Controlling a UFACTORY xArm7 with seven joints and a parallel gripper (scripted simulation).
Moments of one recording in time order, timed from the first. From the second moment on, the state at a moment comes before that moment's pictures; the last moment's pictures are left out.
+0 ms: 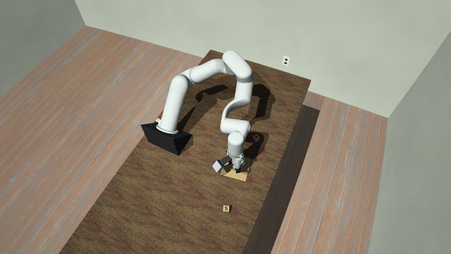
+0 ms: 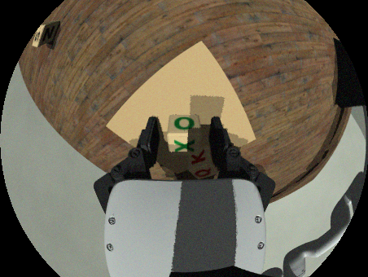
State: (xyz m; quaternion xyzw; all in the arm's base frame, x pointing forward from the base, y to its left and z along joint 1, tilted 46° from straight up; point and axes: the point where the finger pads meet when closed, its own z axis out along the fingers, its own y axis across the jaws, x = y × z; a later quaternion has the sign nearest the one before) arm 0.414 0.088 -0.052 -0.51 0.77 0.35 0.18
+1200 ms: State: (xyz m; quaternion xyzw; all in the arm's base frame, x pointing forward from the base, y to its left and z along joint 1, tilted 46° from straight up) arm 0.414 0.088 -0.053 -0.51 0.77 0.35 0.18
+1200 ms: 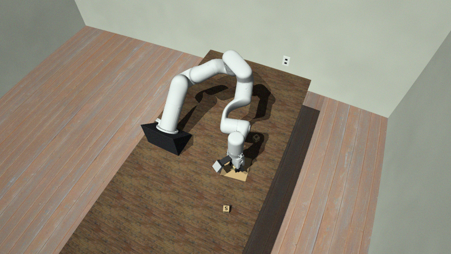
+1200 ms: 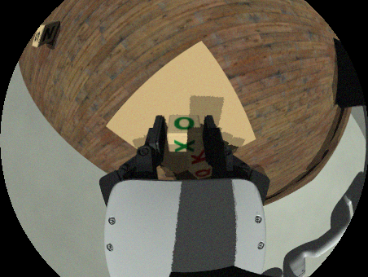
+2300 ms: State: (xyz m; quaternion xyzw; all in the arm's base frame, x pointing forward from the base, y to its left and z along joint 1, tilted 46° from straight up) arm 0.414 0.088 -0.052 -0.51 0.77 0.34 0.18
